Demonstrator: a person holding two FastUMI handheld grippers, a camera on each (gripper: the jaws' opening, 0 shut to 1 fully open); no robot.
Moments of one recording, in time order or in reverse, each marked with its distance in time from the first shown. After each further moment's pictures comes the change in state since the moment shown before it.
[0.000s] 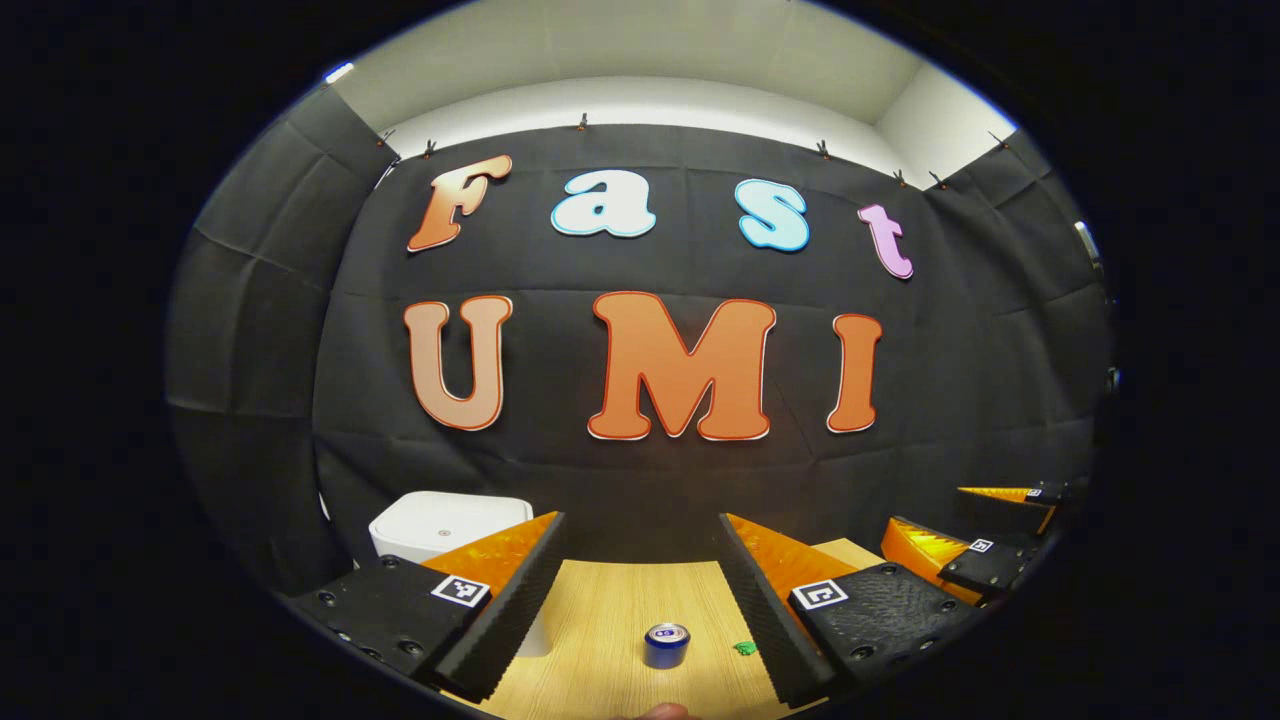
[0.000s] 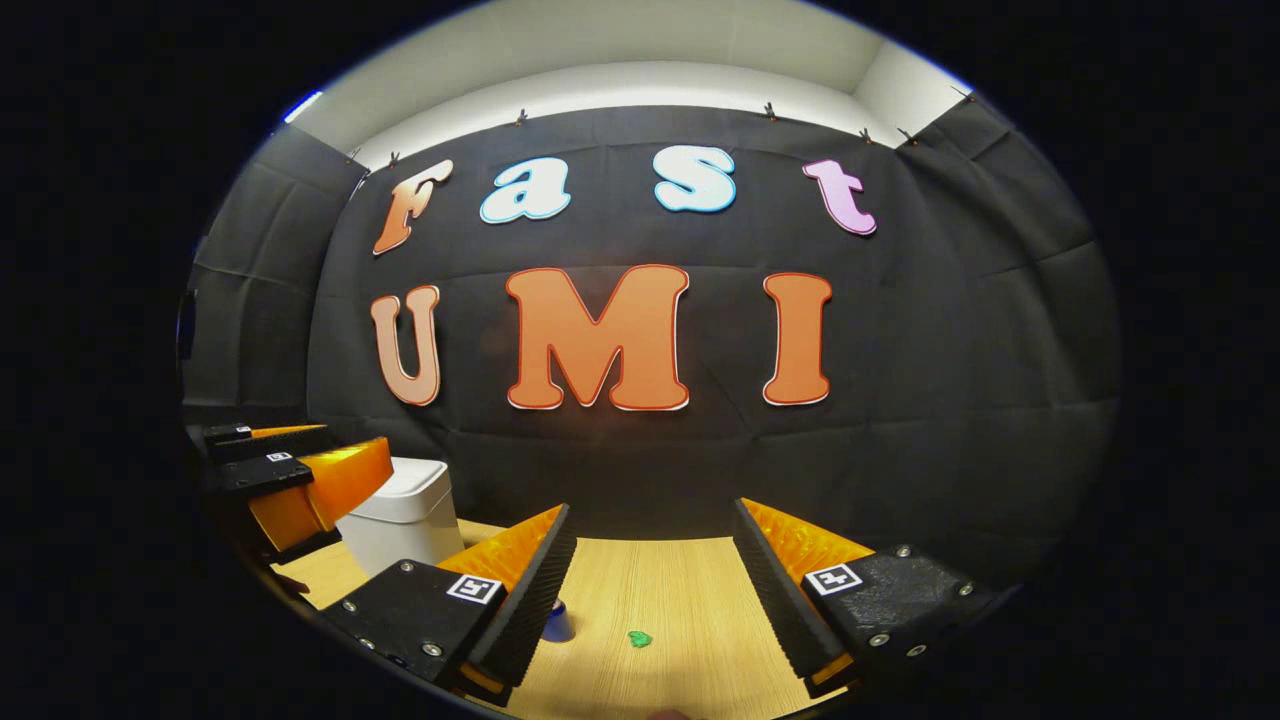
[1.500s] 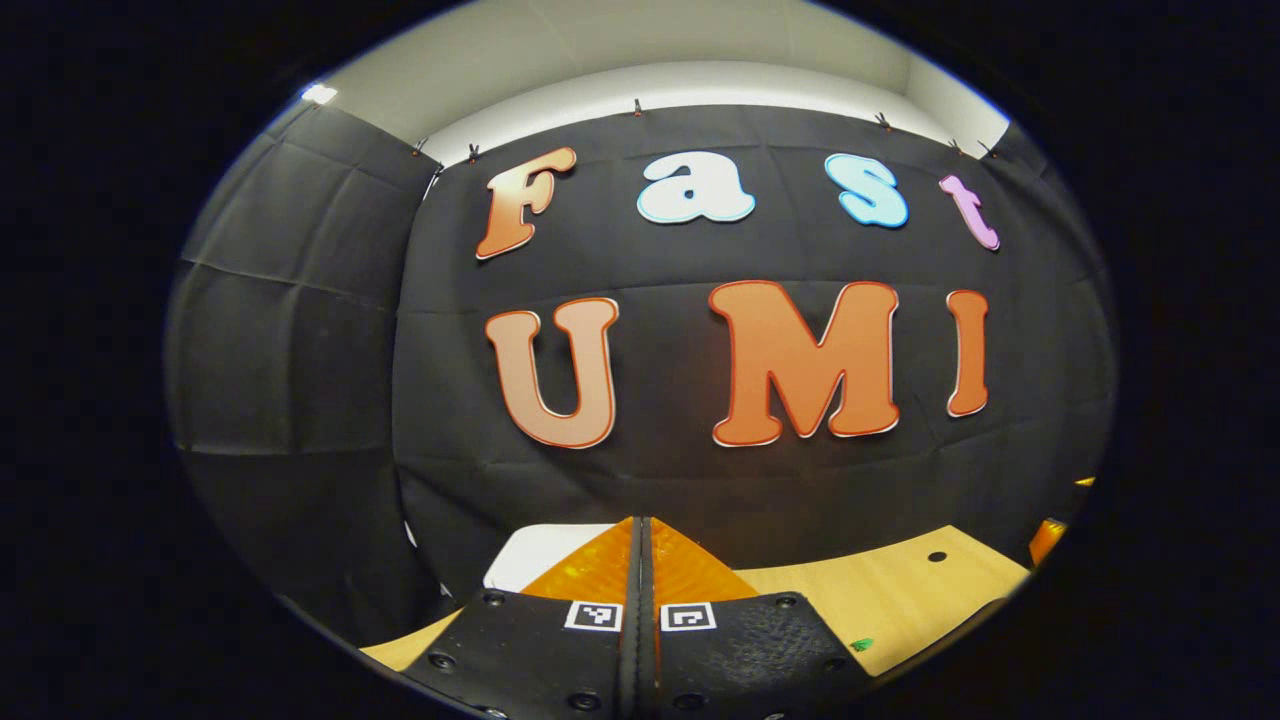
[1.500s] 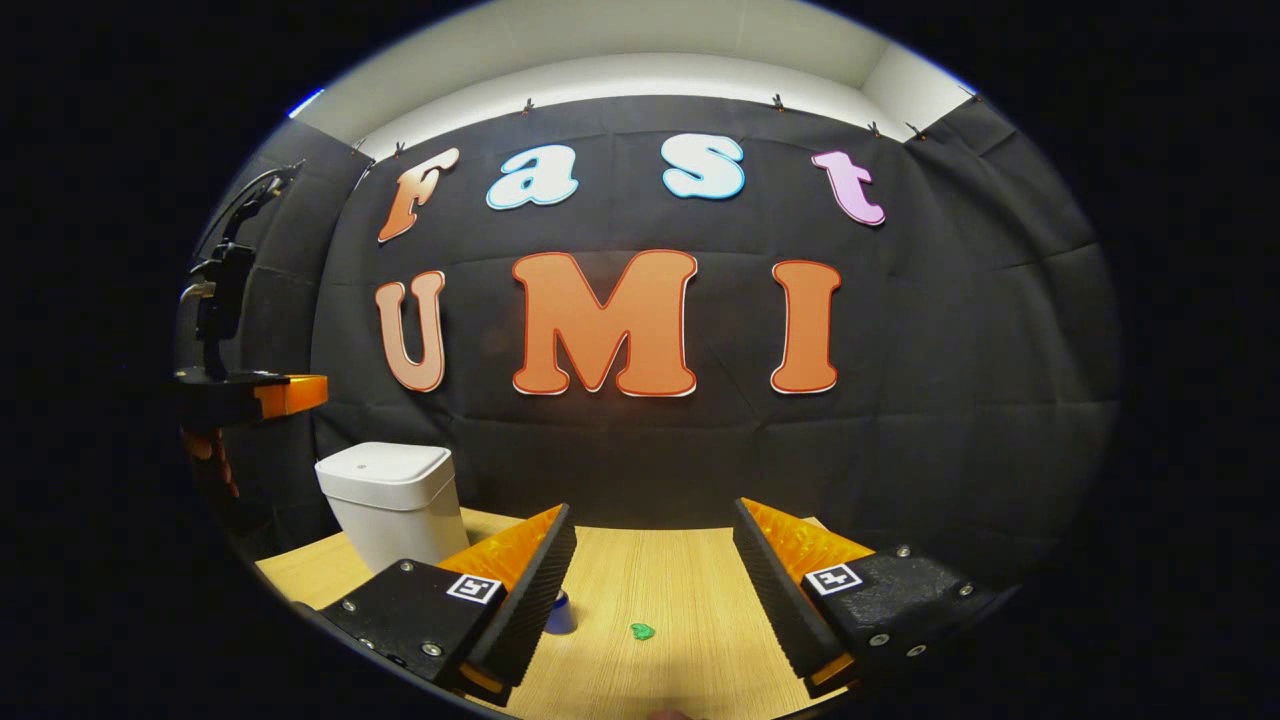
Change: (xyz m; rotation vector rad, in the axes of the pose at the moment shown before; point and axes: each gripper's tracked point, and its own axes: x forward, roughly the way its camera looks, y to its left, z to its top) left arm 0.061 0.159 0.024 0.080 0.024 0.251; right arm 0.004 0.004 -0.013 -0.011 0.035 0.012
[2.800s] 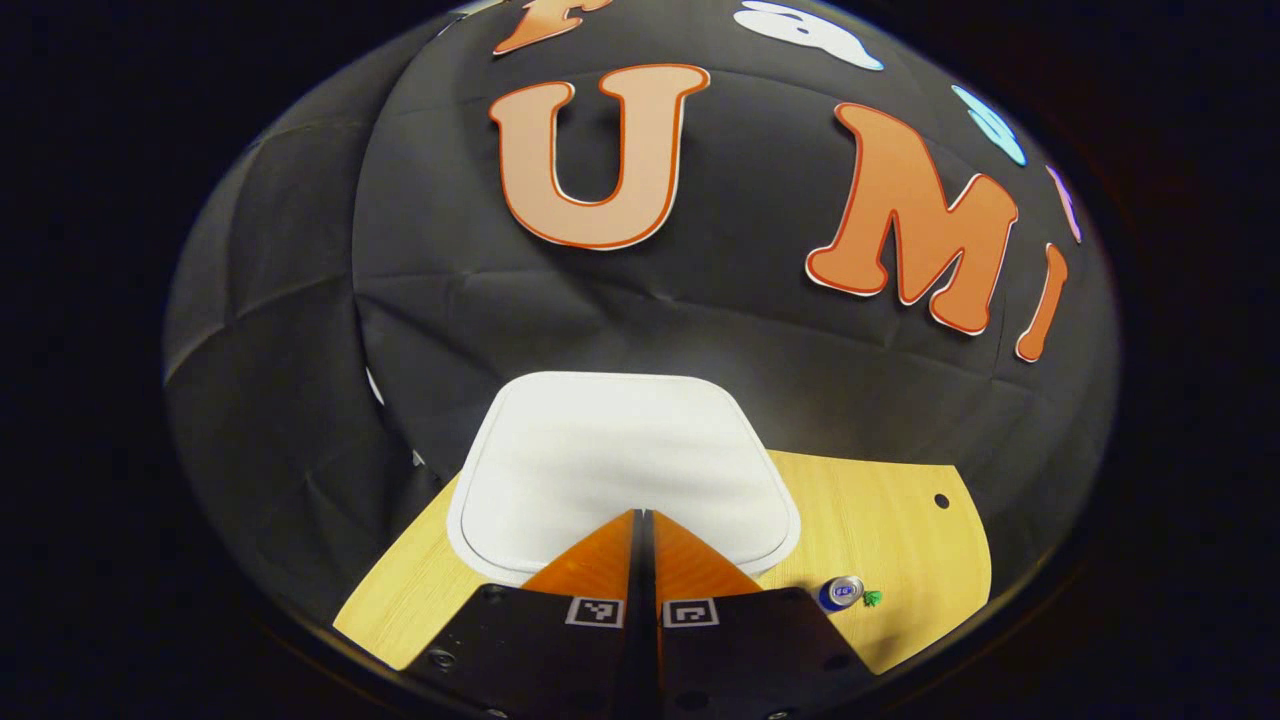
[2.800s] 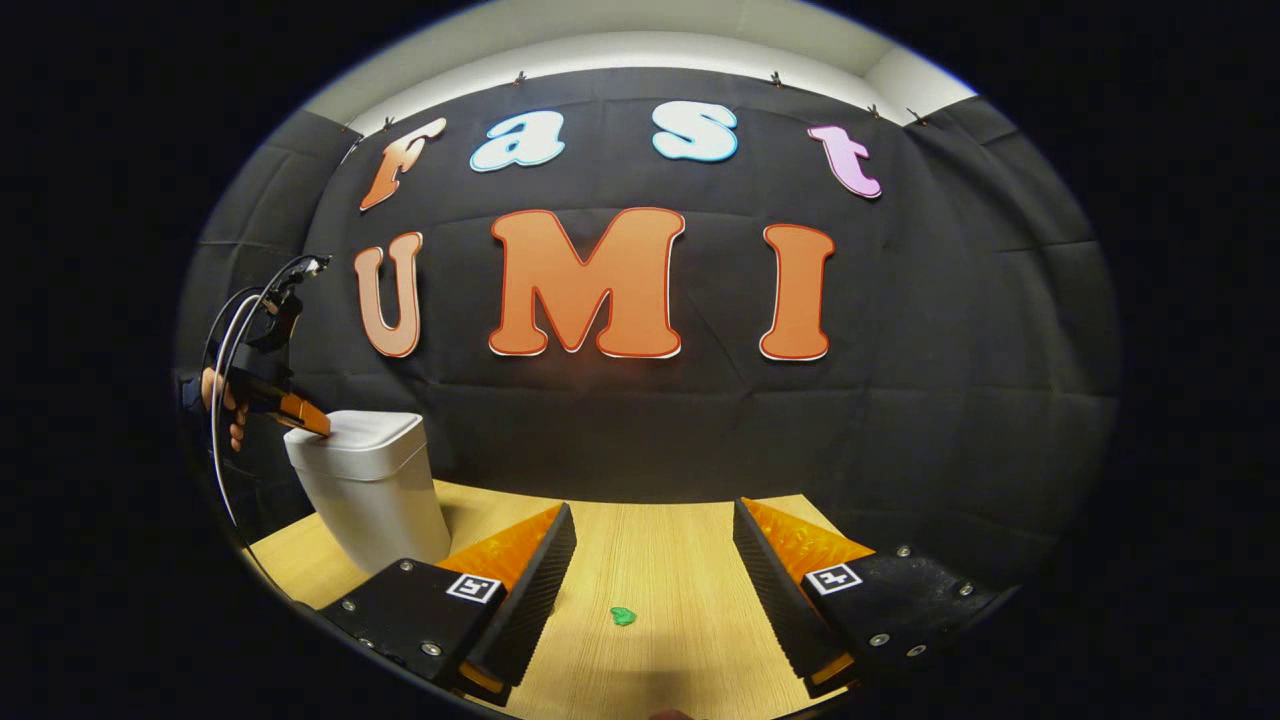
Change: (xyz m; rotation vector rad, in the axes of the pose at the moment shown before) left arm 0.109 0.045 -0.157 -0.141 0.606 -0.051; right arm 0.020 -0.016 -0.038 -0.016 0.091 -0.047
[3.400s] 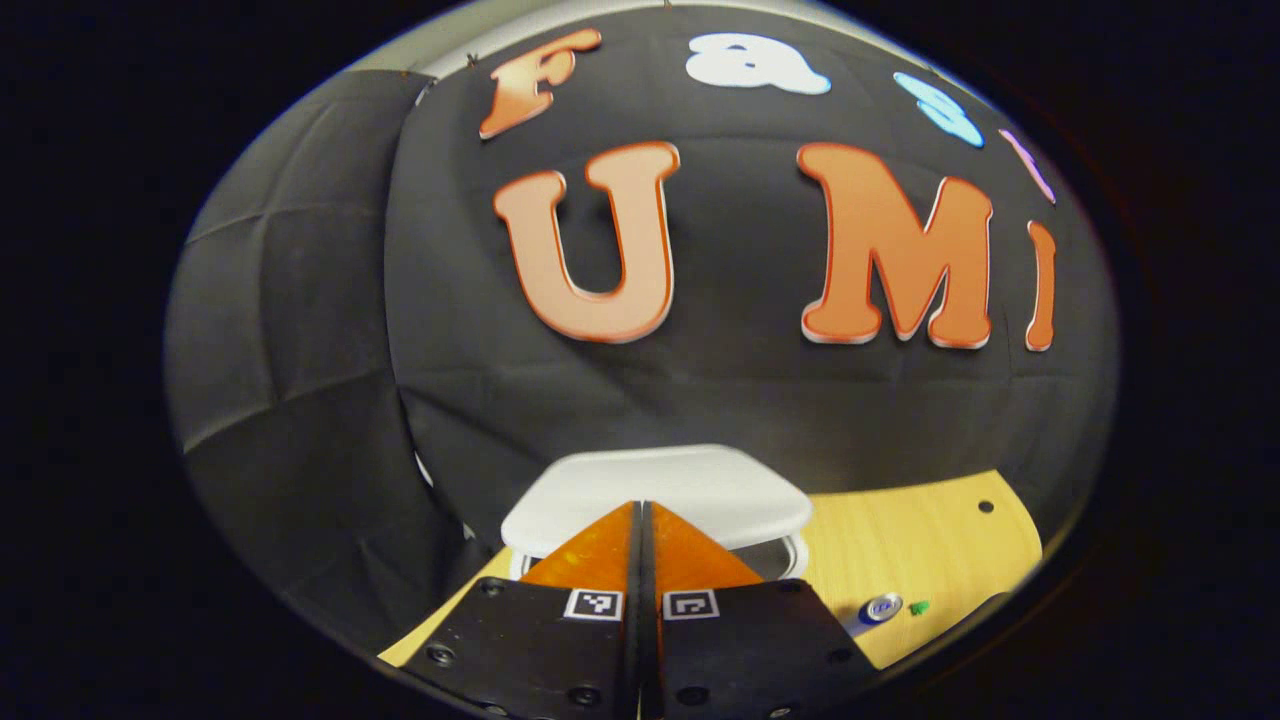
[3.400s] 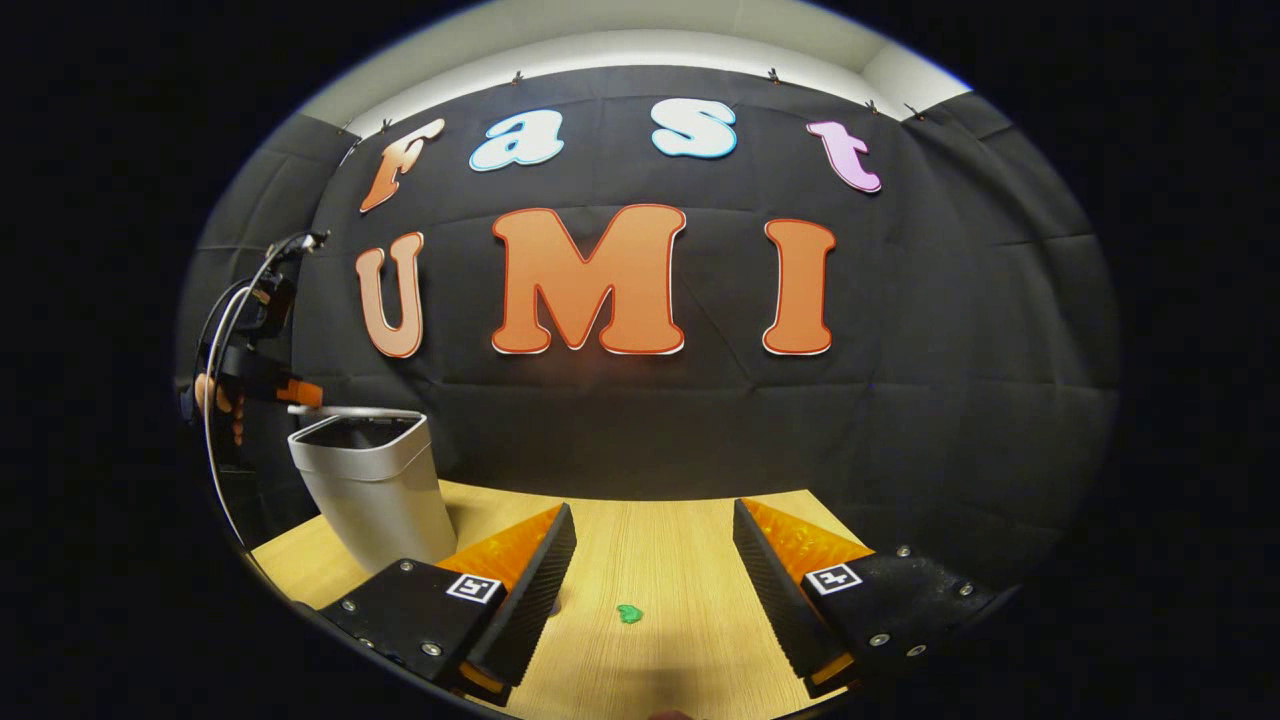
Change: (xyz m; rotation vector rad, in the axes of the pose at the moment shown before) left arm -0.051 0.004 0.076 0.124 -0.350 0.105; right arm -0.003 0.005 -0.001 0.005 0.003 0.018
